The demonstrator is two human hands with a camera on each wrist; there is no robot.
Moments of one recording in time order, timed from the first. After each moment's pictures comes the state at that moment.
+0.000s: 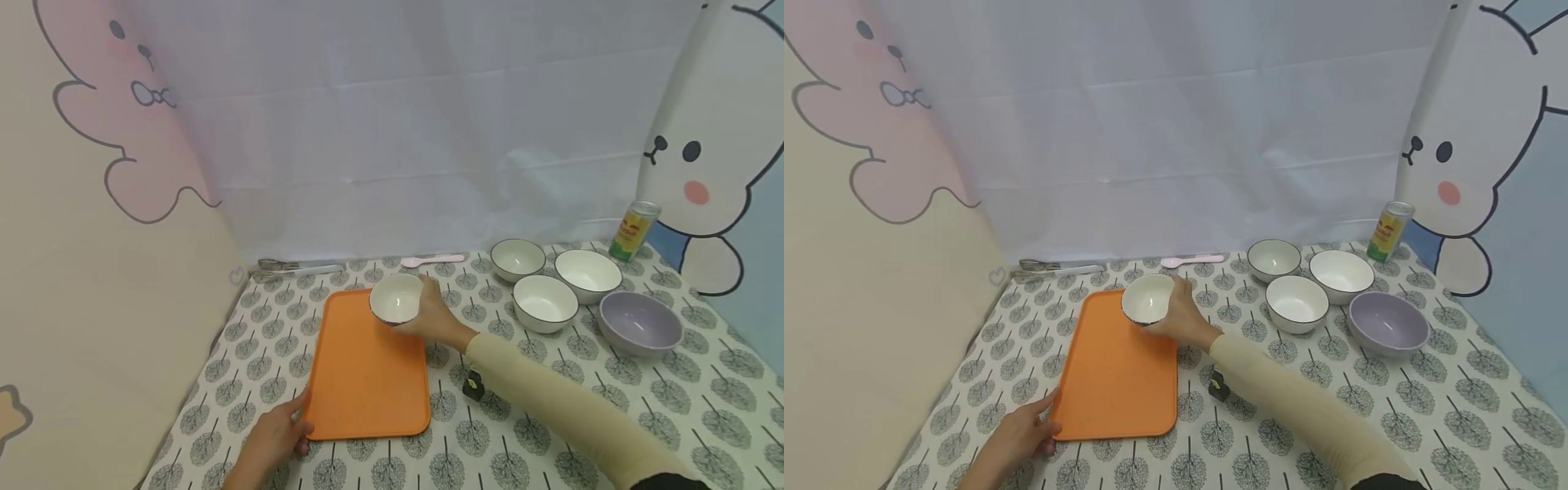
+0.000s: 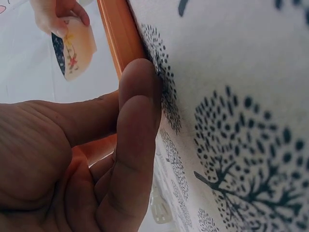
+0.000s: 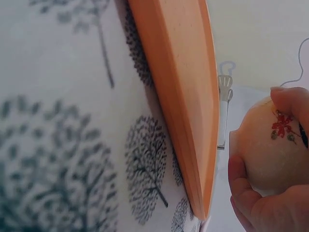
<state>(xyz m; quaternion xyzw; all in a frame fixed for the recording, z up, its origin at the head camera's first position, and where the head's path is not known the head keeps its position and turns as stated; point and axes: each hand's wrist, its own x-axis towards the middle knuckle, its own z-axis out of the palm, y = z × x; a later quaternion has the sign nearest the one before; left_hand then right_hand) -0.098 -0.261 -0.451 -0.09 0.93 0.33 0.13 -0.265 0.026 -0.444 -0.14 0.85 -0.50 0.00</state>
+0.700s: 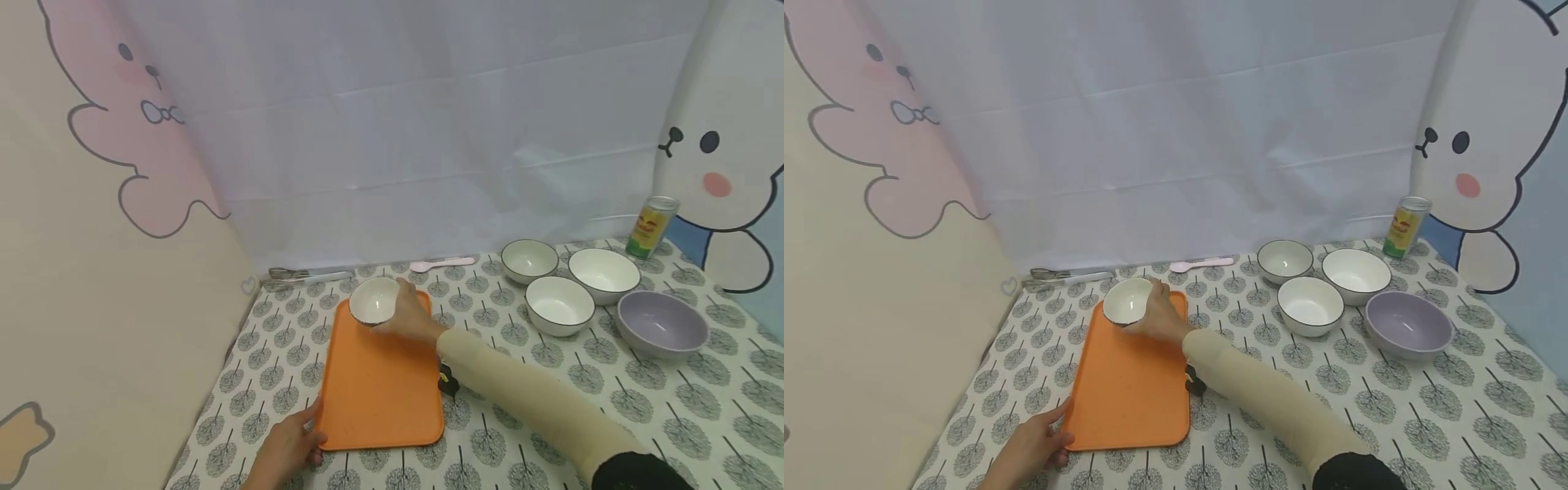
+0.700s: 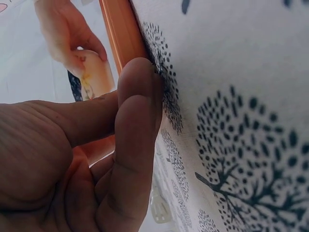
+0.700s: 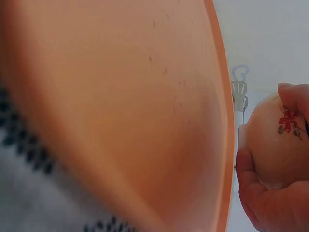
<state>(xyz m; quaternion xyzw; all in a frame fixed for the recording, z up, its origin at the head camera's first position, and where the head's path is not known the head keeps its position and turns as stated) -0.098 -0.264 -0.452 -0.08 0.93 0.34 0.13 -0.293 -0.032 -0.456 -0.15 0.85 -0.51 0.04</state>
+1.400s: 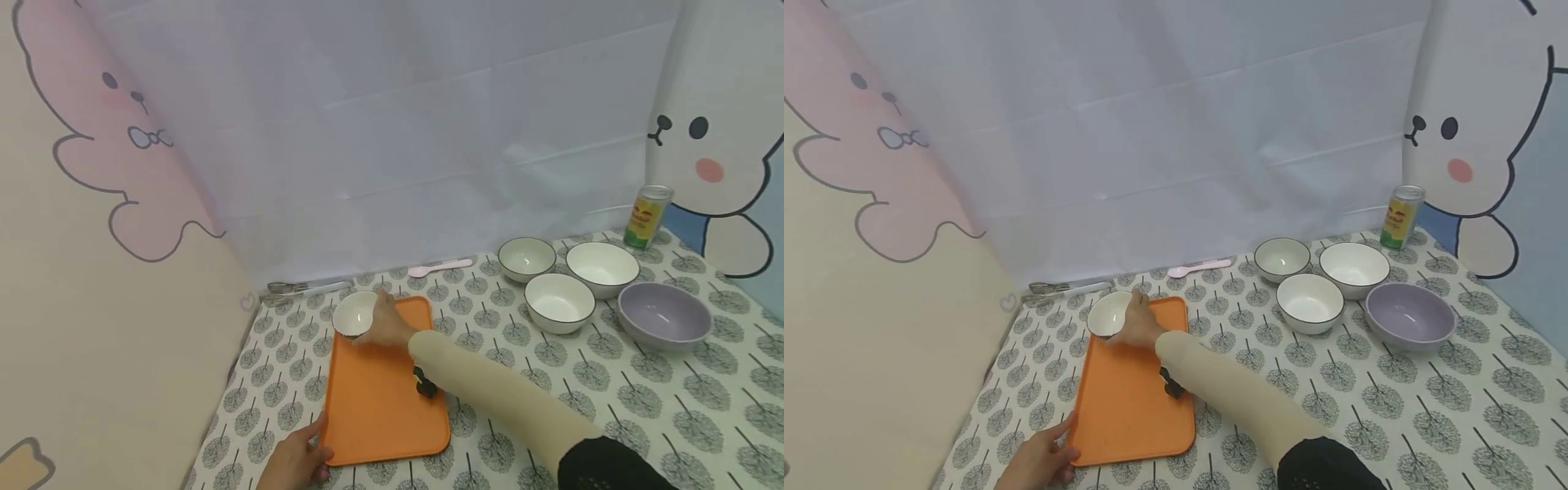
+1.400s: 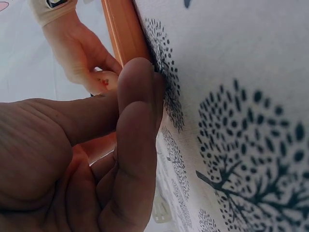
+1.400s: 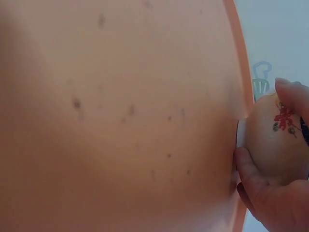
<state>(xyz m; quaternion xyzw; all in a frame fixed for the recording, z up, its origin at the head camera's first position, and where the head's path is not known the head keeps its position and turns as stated) -0.102 -0.266 -0.451 -0.08 0.93 0.32 0.16 -0.307 -0.077 -0.466 -0.16 0.85 -0.50 0.06</state>
